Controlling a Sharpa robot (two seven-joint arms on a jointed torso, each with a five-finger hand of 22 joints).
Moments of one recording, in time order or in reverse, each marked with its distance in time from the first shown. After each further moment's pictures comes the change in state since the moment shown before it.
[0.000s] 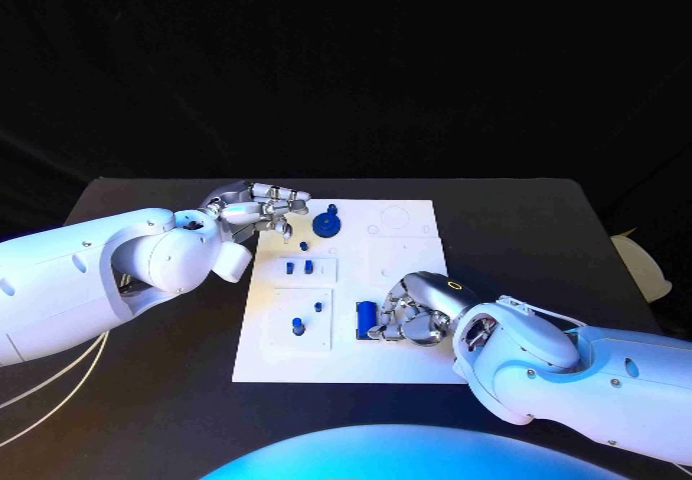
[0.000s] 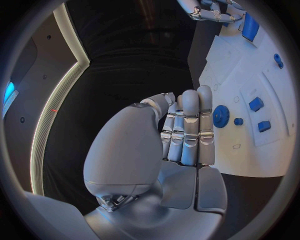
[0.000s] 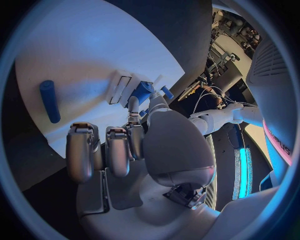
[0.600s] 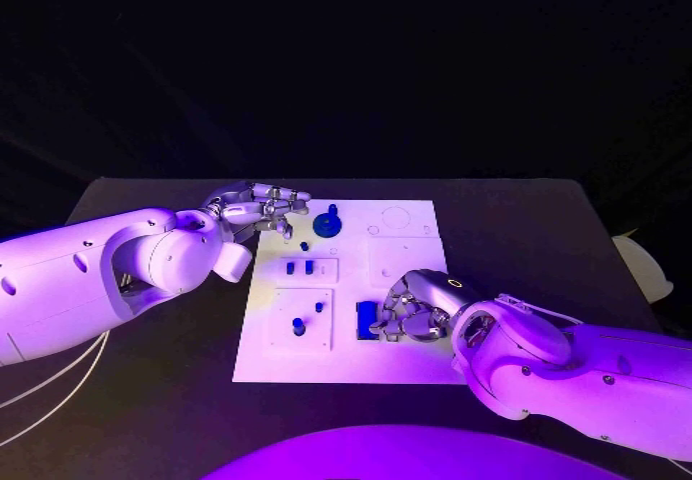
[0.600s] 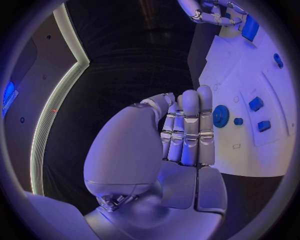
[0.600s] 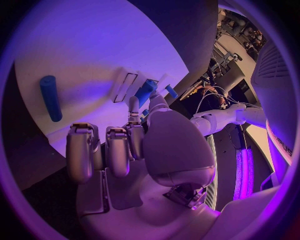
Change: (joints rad) left arm 0.000 -0.001 0.000 0.000 0.000 0.000 -0.001; left_hand -0.004 0.004 0.000 0.000 0.000 0.000 0.000 0.000 -0.001 0.000 0.000 0.000 0.001 -0.003 0.003 0.000 -0.001 0.000 0.000 0.000 0.000 -0.001; right arm 0.000 0.018 0.000 -0.031 -0.009 -0.014 -0.009; right_hand 0.000 0.000 -0.003 0.003 -0.004 0.003 -0.003 0.004 0.003 0.000 0.000 0.004 -0.004 0.000 0.000 0.000 0.000 0.000 0.000 0.000 0.004 0.000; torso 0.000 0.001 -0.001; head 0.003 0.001
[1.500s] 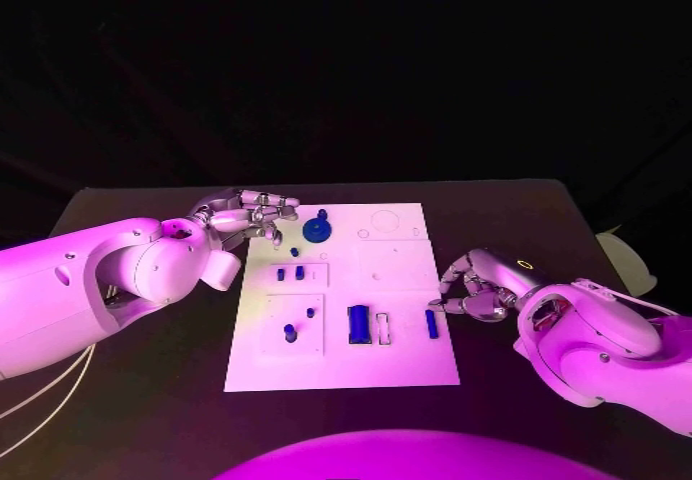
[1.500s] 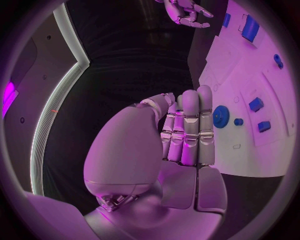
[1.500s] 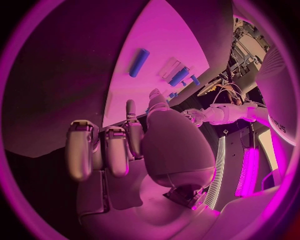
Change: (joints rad) left arm 0.000 -0.004 -0.001 0.002 0.000 0.001 -0.001; left_hand 0.000 0.000 0.000 0.000 0.000 0.000 0.000 0.000 0.000 0.000 0.000 0.004 0.000 0.000 0.000 0.000 0.000 0.000 0.000 0.000 0.000 0.000; right arm 0.059 -0.278 0.000 0.080 -0.023 -0.019 -0.001; right_hand 0.019 -0.007 -0.008 0.022 0.000 -0.081 0.038 -0.078 -0.039 -0.015 0.028 -0.049 0.005 0.004 0.015 -0.014 0.001 0.000 0.002 0.009 -0.039 0.001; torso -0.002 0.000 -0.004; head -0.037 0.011
